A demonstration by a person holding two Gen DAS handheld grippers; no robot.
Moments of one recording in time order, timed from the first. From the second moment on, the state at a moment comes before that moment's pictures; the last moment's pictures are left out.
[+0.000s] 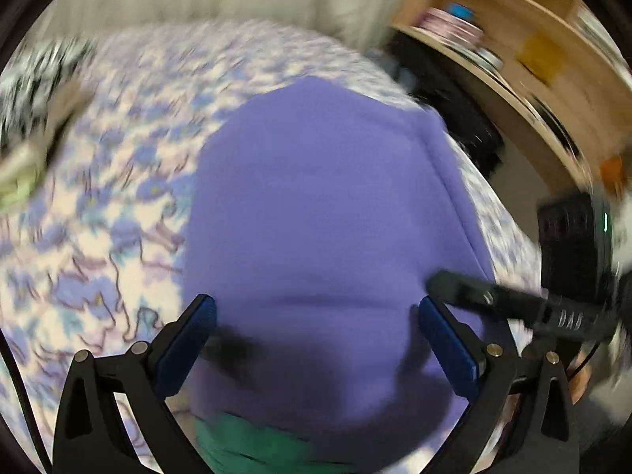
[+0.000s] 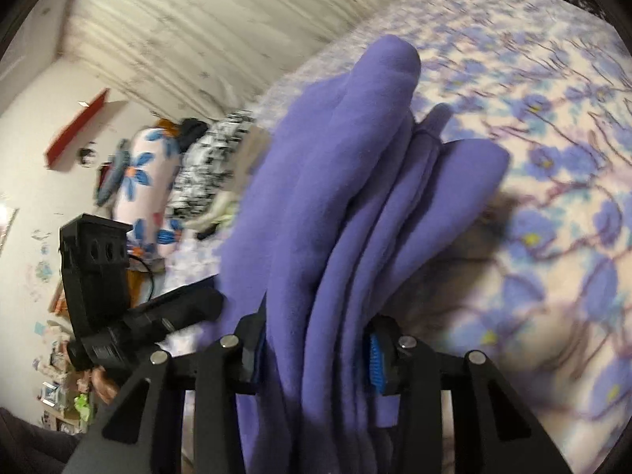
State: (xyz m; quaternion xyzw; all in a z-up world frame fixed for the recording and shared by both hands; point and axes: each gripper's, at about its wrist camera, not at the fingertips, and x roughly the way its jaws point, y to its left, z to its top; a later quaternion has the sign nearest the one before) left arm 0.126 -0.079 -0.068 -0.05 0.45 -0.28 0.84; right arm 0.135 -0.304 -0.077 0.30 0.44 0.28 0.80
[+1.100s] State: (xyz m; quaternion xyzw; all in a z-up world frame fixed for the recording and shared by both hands) left arm 0.212 -0.051 -0.180 -0.26 0.57 -0.42 0.65; right arm 0.136 -0.362 -0.168 0.38 0.50 0.24 0.74
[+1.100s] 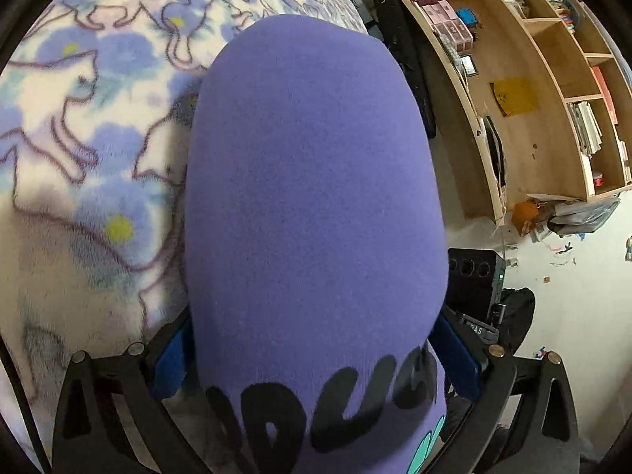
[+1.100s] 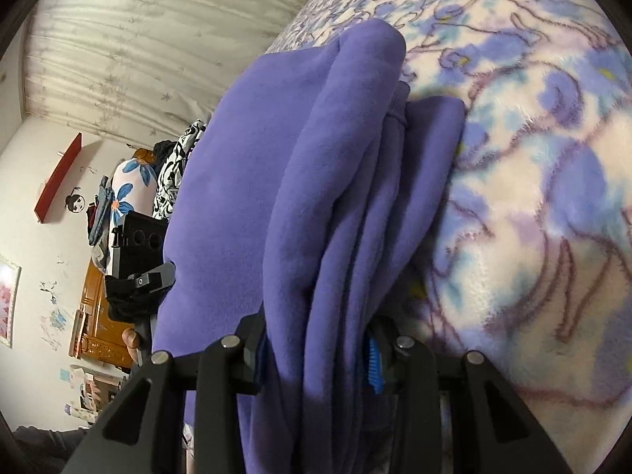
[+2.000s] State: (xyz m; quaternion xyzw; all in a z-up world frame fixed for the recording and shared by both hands) left arm 0.220 0.213 0.057 -0.23 0.41 -0.31 0.83; right arm 0.290 -0.111 0.034 0.29 0.37 0.43 0.77
